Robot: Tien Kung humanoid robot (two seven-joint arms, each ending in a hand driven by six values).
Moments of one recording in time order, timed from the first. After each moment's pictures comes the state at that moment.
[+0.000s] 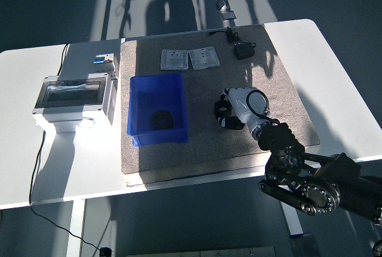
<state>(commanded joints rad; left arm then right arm) -0.07 0.09 -1.32 -0.18 1.51 -0.05 0.21 0.68 -0.11 0.40 1.02 -2.02 -0.46 -0.45</state>
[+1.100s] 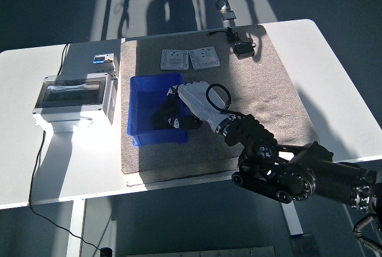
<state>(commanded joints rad) -0.08 0.10 -1.35 -0.18 1.52 -0.04 0.21 0.83 0.00 0.22 0.97 -1.75 -0.48 -0.16</state>
